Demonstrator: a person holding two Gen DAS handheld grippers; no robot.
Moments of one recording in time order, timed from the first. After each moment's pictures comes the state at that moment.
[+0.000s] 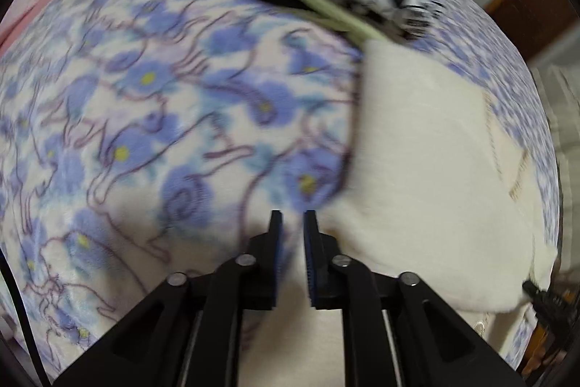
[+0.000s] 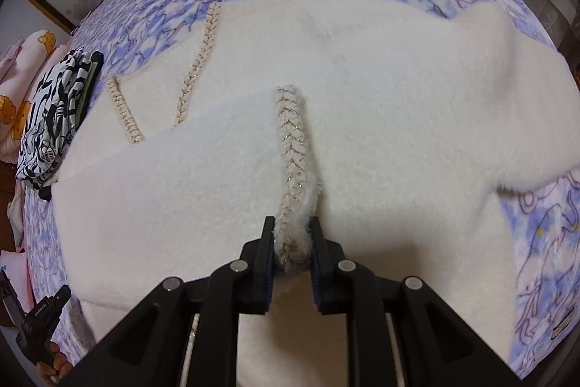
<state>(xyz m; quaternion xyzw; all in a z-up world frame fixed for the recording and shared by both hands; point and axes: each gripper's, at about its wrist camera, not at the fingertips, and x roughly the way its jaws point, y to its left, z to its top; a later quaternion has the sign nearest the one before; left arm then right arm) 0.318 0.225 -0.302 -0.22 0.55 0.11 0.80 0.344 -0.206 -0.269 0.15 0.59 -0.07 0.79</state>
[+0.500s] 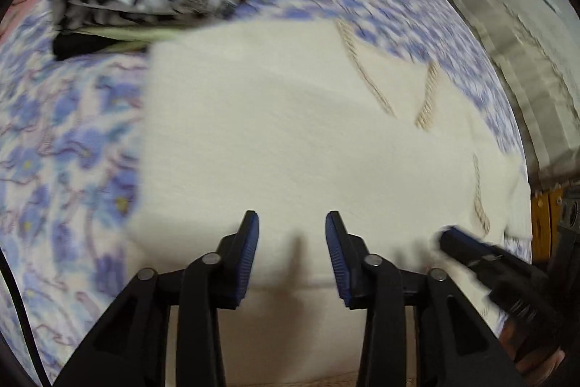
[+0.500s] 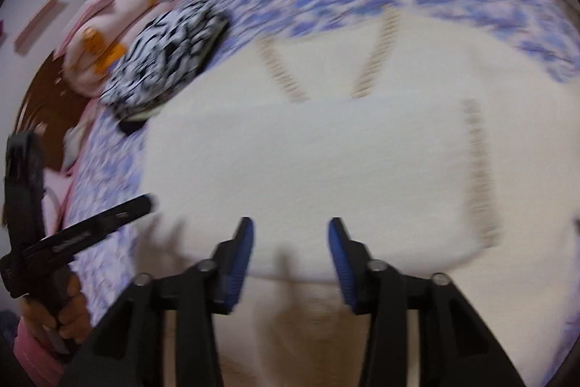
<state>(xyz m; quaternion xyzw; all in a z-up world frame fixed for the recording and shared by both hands) 0.348 0.097 -0.271 -0.13 0.57 -0.07 0.81 0.331 -0.084 -0.261 0.13 0.56 0.15 0.81</state>
